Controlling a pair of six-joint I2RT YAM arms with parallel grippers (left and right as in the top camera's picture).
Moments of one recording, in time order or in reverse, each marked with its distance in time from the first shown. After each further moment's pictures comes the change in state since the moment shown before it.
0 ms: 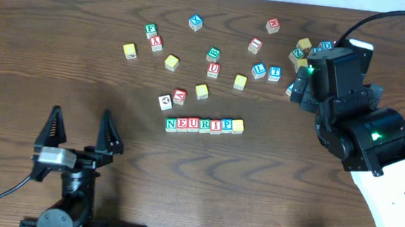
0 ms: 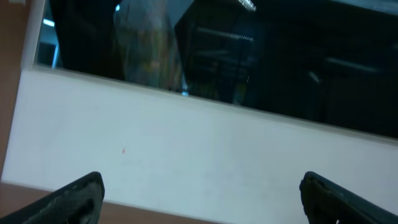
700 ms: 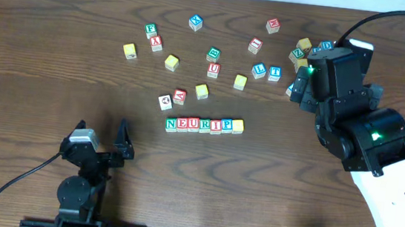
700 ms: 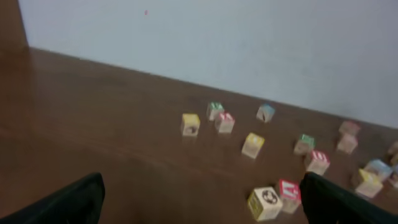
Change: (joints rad) left arm 0.000 0.000 -0.079 -0.425 -0.002 0.000; right arm 0.000 0.000 0.000 0.000 0.000 0.000
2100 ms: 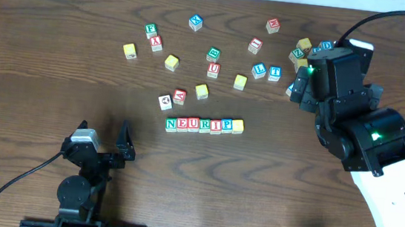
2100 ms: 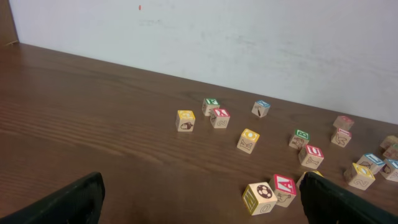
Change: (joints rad) left arm 0.000 0.000 0.006 -0.024 0.018 0.000; right arm 0.000 0.000 0.000 0.000 0.000 0.000
